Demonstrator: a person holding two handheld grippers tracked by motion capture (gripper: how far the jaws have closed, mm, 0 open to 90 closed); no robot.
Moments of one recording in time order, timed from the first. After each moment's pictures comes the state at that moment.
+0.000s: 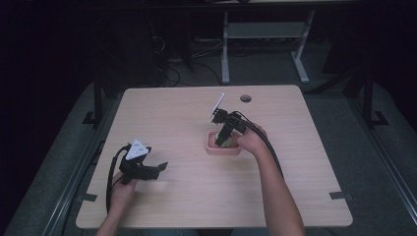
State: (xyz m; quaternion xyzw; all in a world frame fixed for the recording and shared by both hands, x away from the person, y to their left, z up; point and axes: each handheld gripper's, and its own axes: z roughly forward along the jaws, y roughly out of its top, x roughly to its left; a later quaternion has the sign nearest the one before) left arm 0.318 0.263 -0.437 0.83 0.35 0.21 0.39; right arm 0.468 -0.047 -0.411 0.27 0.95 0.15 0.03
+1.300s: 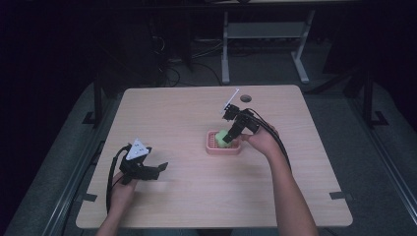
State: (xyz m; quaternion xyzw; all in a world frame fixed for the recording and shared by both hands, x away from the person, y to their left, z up) left arm 0.317 0.262 -0.437 0.83 0.35 0.21 0.39; right arm 0.452 -0.082 -0.383 0.29 0.94 0.19 0.04
